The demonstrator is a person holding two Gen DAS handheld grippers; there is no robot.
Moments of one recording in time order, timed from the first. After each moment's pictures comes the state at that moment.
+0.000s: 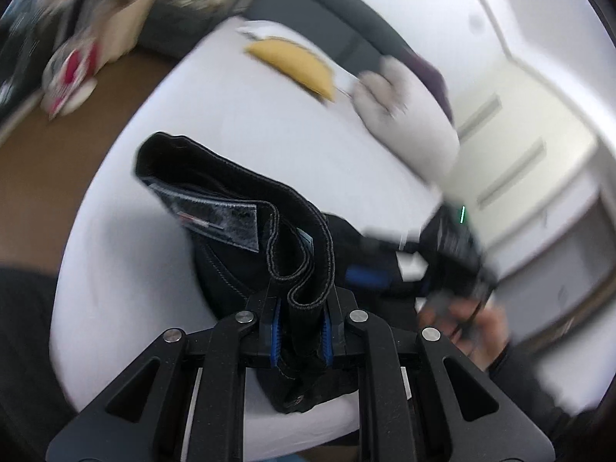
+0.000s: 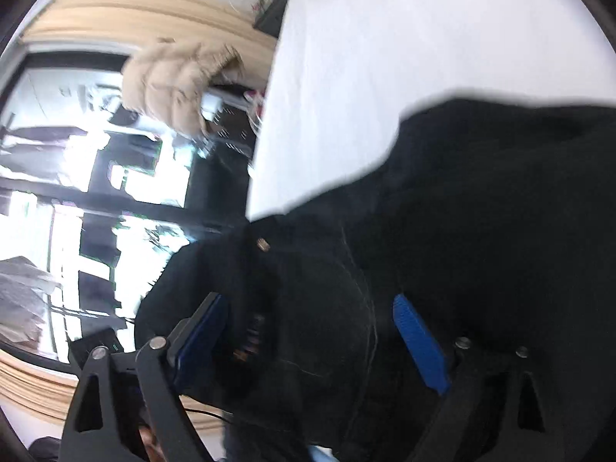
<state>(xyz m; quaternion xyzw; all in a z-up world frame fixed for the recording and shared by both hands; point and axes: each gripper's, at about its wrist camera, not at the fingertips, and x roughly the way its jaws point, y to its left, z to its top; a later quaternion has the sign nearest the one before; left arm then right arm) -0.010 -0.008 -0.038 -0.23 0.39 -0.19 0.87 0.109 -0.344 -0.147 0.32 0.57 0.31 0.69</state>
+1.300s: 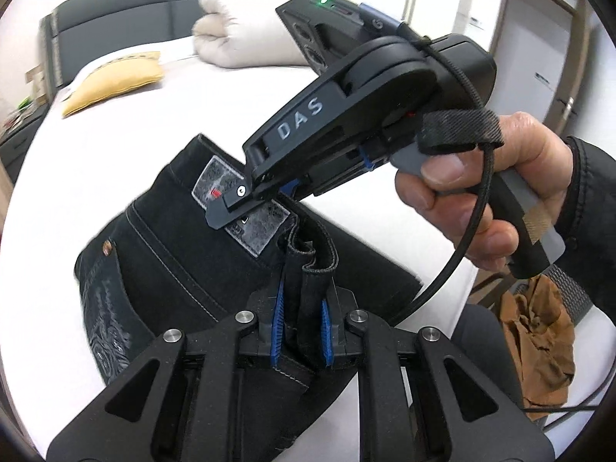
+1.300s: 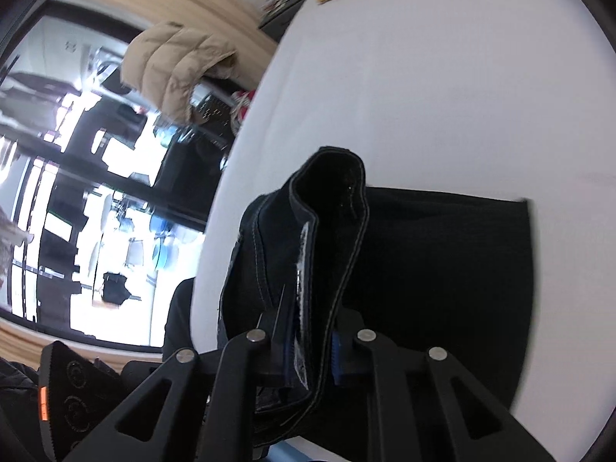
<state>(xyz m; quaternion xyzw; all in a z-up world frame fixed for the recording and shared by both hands) 0.021 -0.332 -0.055 0.08 0.39 -0.36 0.85 0.109 -0.442 -0.095 0.20 0.57 0.29 0.74</state>
